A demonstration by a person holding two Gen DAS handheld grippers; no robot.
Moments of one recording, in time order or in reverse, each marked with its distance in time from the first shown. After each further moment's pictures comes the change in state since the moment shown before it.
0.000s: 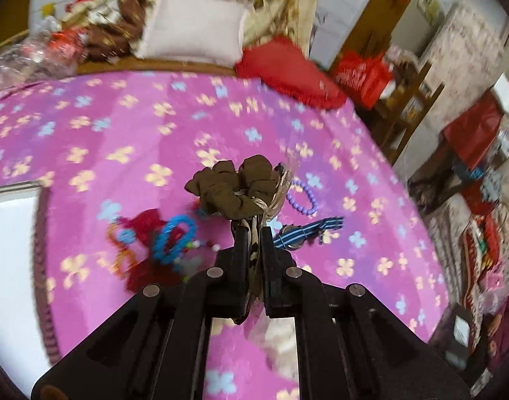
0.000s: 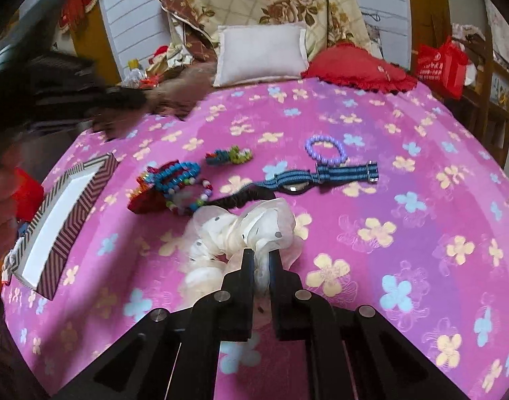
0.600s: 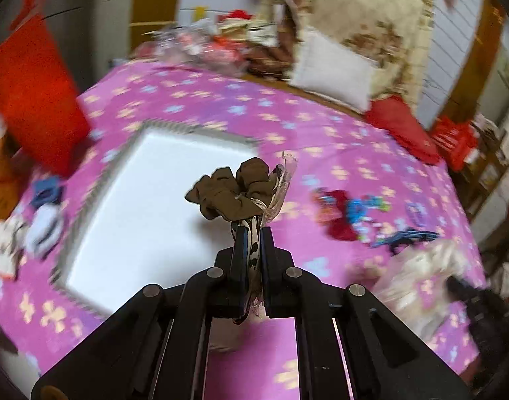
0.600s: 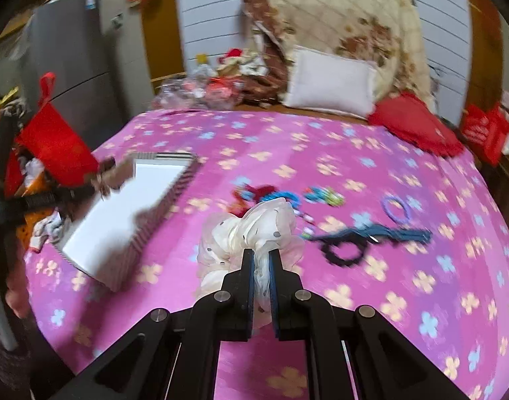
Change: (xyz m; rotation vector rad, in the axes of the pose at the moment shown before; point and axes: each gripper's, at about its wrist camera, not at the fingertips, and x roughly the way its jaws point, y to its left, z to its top) left arm -0.140 0.149 -0.126 -0.266 -0.181 0.403; right arm -0.050 0.134 0.024 -0.235 -0.038 0.109
